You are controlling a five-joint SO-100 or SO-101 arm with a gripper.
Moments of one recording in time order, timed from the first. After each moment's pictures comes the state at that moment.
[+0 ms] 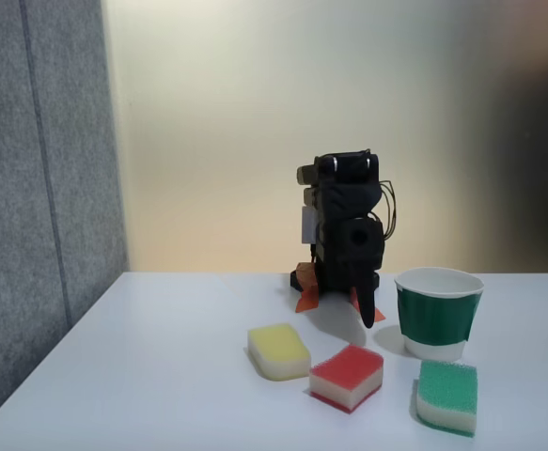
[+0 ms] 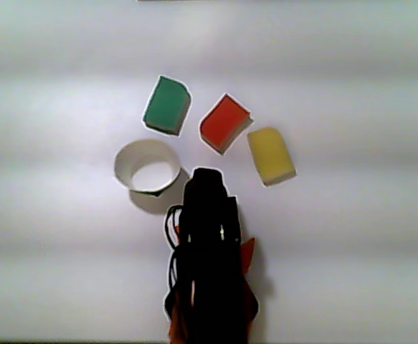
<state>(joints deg) -0.8 192.1 181.8 71.7 -1.7</state>
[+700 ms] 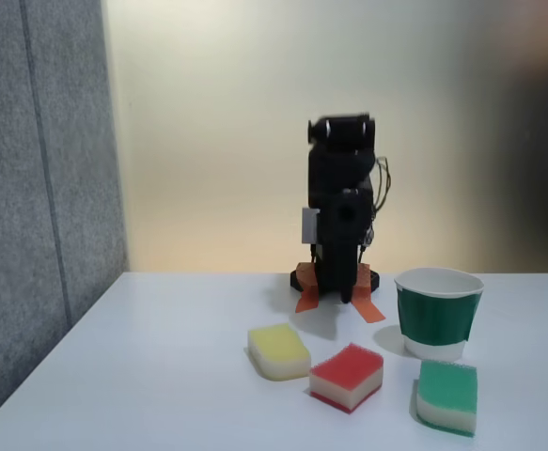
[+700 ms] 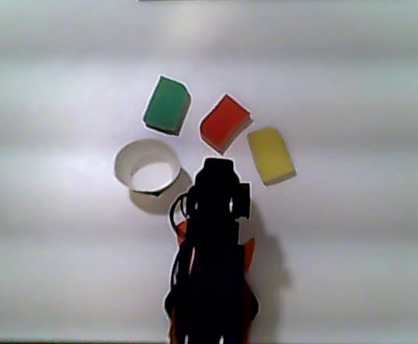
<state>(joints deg) 7.3 156.1 150.4 75.0 -13.9</state>
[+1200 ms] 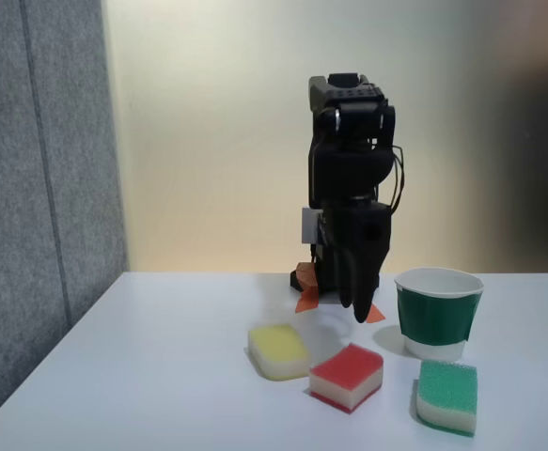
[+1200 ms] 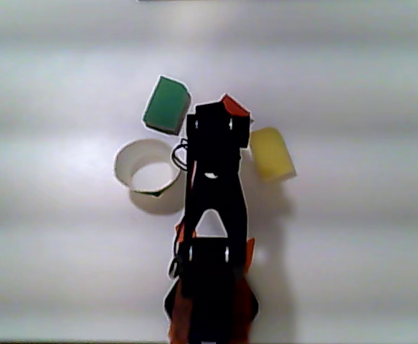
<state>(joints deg) 4.7 114.0 117.9 73.7 -27.7</state>
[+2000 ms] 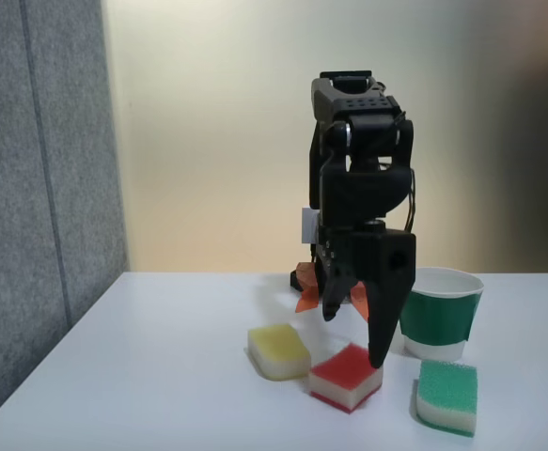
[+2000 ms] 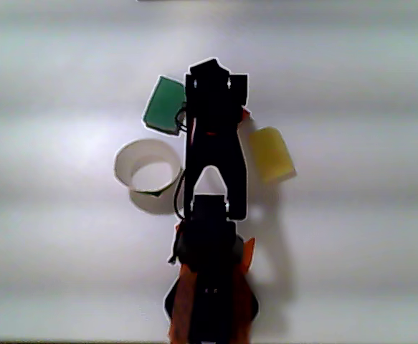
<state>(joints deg) 2.9 93.3 99.8 65.7 -35.9</state>
